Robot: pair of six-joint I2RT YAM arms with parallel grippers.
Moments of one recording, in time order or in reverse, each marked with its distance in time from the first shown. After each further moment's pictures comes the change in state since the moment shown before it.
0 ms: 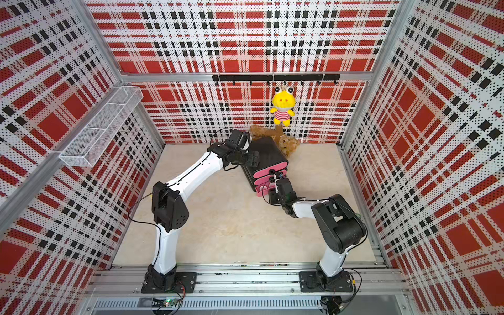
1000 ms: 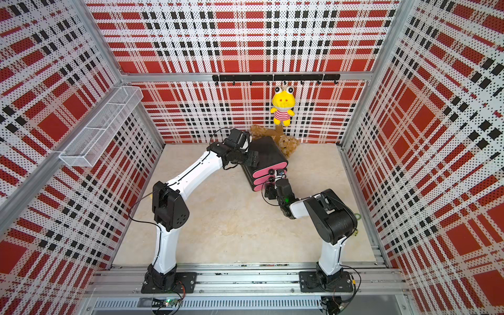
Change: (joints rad) left arm 0.009 0.010 0.019 -0.011 0.021 0.032; right arm 0.006 0.122 0.008 0.295 0.076 0.037
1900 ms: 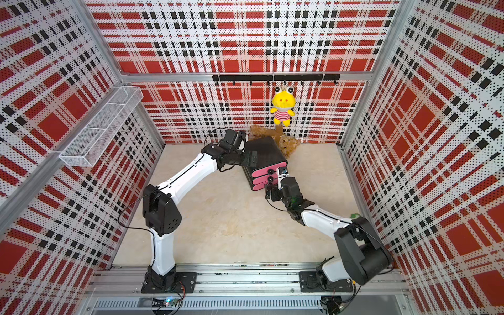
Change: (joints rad) left arm 0.003 -0.146 -0.159 0.085 -0.042 -0.037; right arm 0.019 -0.450 -0.064 -0.367 -0.015 -0.057
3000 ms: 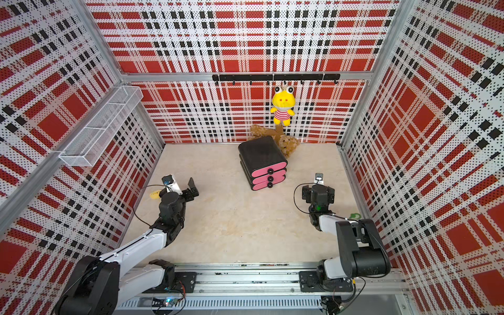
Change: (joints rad) left arm 0.353 -0.877 -1.621 1.377 -0.478 0.158; right arm -0.413 0.050 -0.250 0.344 0.255 -0.261
